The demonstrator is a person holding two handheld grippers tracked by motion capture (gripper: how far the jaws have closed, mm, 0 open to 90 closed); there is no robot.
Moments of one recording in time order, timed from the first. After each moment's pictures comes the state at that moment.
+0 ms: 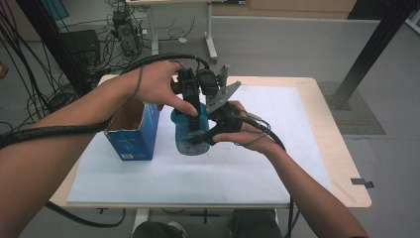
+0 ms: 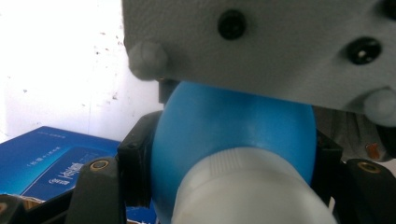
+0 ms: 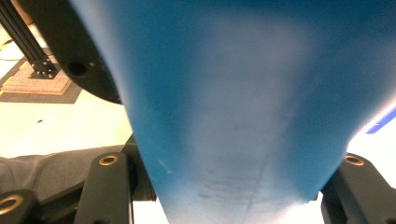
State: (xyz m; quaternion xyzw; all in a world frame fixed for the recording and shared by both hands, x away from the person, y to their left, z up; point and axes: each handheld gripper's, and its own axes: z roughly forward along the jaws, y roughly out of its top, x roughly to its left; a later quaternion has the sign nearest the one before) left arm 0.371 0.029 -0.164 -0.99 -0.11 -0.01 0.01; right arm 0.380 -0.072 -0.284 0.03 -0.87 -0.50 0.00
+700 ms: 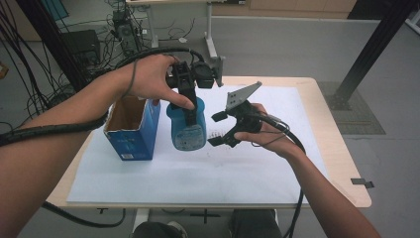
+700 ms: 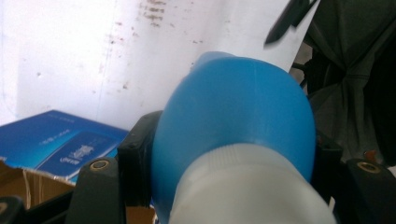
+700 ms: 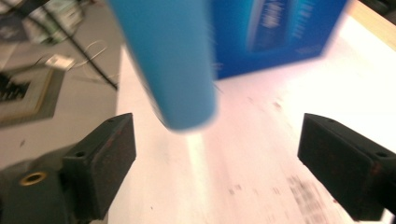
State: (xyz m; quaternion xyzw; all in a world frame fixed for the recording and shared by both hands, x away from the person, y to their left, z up) left arm 0.378 0.043 -0.147 -0.99 -0.15 -0.02 0.01; right arm 0.388 -0.134 -0.291 -0.12 -0.88 -0.46 0.00
